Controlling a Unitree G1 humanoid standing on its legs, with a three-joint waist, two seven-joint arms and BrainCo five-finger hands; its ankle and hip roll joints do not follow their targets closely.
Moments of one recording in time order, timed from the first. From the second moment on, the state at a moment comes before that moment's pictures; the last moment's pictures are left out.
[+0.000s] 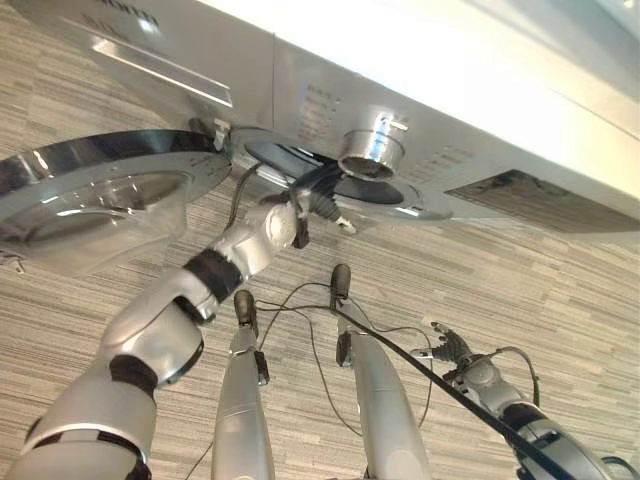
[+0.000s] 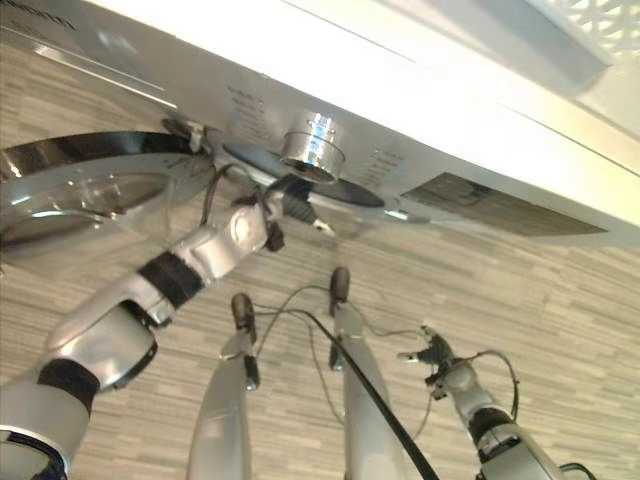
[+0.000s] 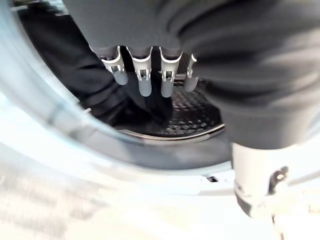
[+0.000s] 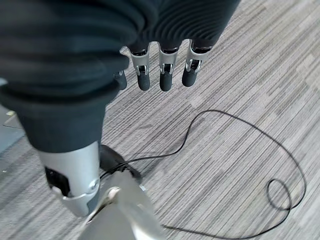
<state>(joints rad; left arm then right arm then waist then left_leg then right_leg) -0.94 0.43 -0.80 0.61 0.08 -0.01 0.01 -0.35 -0.40 0.42 1.07 0.10 -0.04 -0.06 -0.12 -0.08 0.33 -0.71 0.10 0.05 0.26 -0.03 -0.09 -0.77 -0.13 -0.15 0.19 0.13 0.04</state>
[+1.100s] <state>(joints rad) -0.03 0.32 -0.50 0.52 0.00 -0.05 -0.05 -0.12 -0.28 0.33 1.38 -0.04 0.04 -0.02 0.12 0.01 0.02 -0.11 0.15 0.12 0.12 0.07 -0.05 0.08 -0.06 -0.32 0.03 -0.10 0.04</state>
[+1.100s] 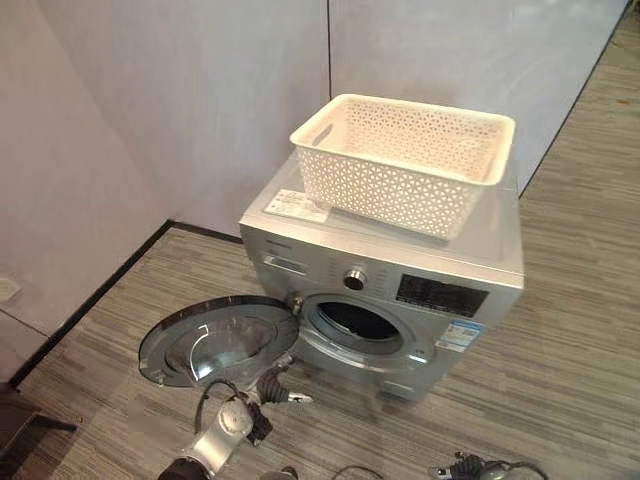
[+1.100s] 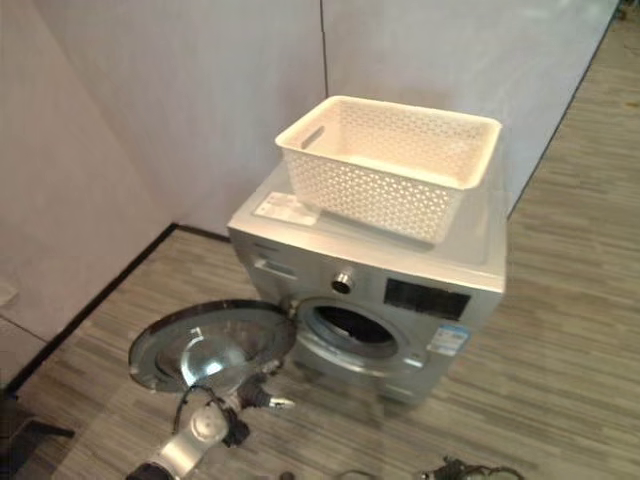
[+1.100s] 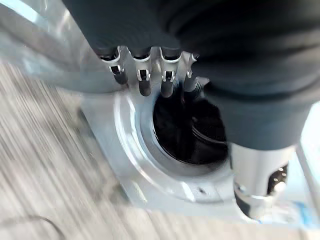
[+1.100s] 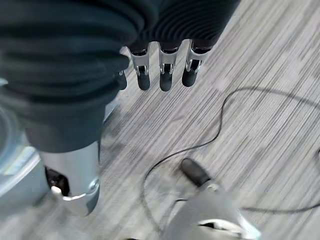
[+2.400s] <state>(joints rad) -0.98 0.87 -0.39 1.16 0.13 -0.02 0.34 -0.22 -0.37 0.31 1.30 -0.03 0.00 0.00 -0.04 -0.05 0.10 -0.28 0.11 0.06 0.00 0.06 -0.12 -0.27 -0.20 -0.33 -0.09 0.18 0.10</state>
